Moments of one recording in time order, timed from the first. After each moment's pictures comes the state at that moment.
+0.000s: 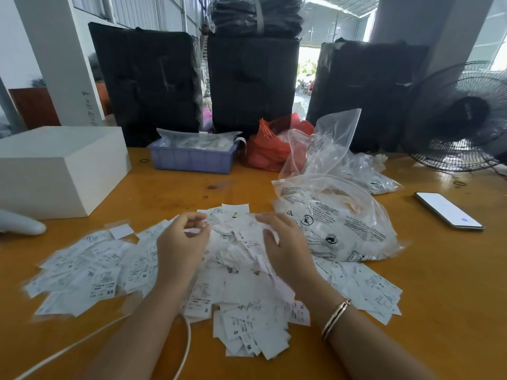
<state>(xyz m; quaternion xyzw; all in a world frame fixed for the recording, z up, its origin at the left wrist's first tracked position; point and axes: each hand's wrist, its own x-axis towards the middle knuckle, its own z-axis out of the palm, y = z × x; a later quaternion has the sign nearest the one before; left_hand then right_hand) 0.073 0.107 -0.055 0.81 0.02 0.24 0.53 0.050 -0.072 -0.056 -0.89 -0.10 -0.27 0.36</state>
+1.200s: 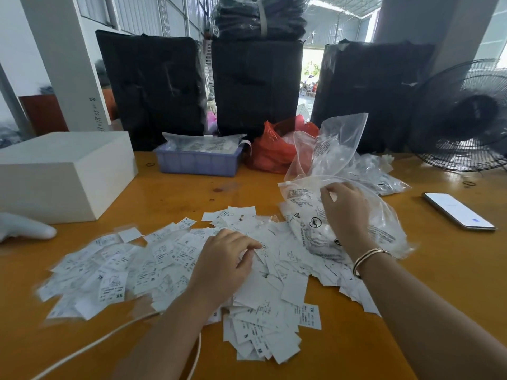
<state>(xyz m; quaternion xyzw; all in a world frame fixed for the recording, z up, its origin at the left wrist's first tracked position) 0.063 0.087 -0.068 0.88 -0.30 0.26 0.27 0.100 -0.157 -0.022 -0.88 0.10 -0.40 0.25</state>
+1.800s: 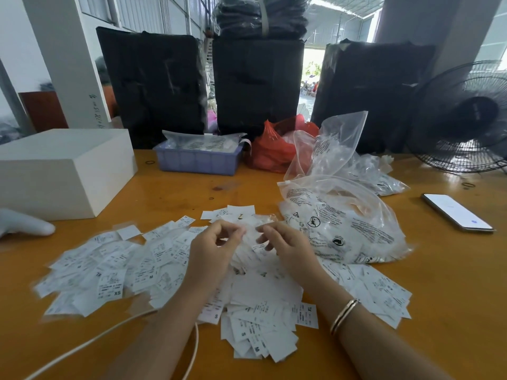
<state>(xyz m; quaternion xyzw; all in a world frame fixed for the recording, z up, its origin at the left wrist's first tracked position) 0.067 0.087 -0.066 0.79 -0.13 0.20 0.56 0.054 -0.074 -0.054 -0.84 -0.09 -0.14 0.52</state>
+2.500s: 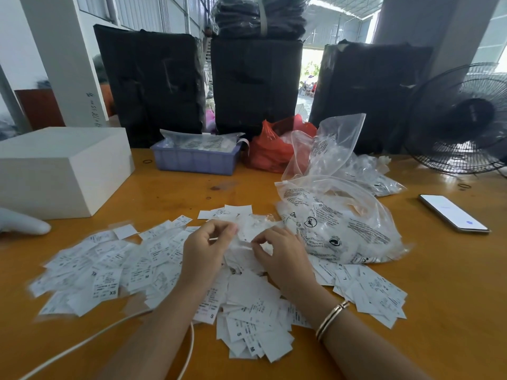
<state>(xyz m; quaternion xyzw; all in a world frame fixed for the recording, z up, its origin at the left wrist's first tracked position) 0.065 0.086 -0.062 0.76 -0.09 0.20 0.61 0.051 -0.064 -0.063 -0.94 -0.08 -0.23 0.25</state>
